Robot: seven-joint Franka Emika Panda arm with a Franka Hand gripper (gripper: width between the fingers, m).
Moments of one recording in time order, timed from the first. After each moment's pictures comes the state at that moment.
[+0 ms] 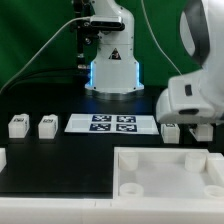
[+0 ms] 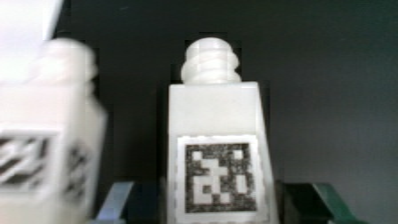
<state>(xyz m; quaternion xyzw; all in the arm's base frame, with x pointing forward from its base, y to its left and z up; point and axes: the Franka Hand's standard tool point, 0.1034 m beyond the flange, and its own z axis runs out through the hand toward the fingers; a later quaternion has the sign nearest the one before) 0.415 0.157 0.051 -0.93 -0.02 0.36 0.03</state>
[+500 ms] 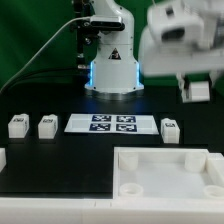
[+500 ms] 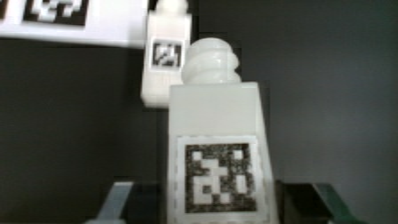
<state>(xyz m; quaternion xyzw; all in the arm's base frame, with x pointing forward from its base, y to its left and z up) 0.460 0.127 0.145 -0.98 -0.01 0.19 0.04</state>
